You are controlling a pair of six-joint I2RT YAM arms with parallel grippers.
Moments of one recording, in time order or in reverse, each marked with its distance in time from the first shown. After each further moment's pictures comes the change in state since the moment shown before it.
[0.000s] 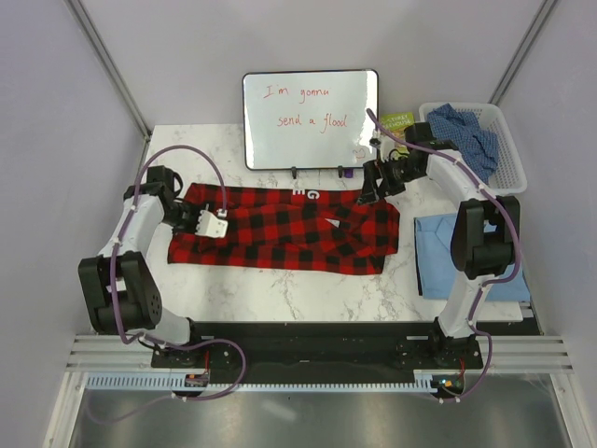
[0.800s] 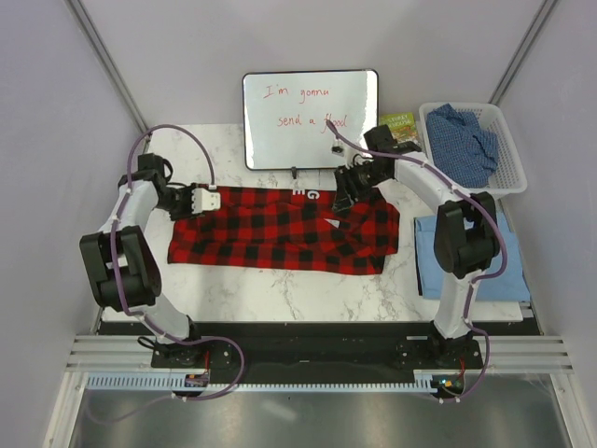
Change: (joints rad) left arm 0.079 0.178 0.139 0.101 0.080 -0.135; right arm 0.183 0.036 0.045 0.025 0.020 0.023
